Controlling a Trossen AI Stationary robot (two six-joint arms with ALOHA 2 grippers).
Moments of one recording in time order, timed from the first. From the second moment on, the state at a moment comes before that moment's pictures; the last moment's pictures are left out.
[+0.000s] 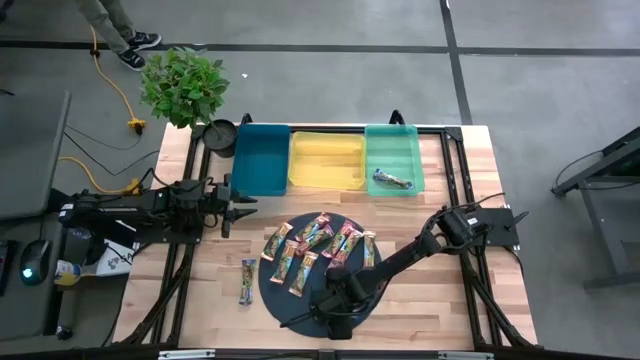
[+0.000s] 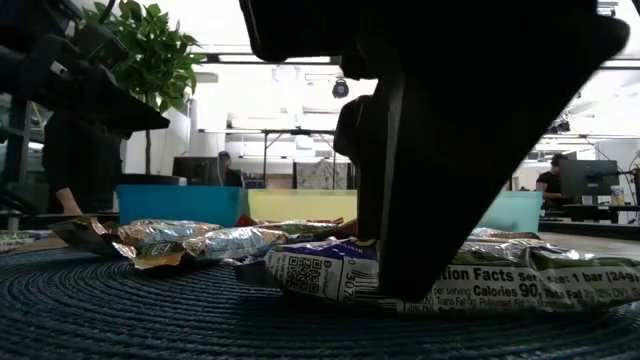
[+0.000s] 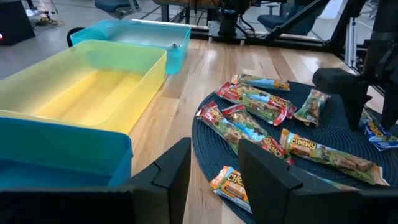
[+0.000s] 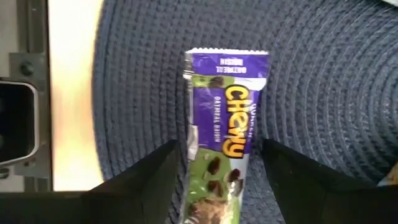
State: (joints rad) left arm 0.07 0.21 0.11 -0.13 -0.02 -0.06; right arm 0.51 2.27 1.75 -0.69 -0.02 0.52
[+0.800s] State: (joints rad) left arm 0.07 0.21 0.11 -0.13 -0.02 -0.06; right arm 0.53 2.29 1.75 -0.69 0.05 0.52
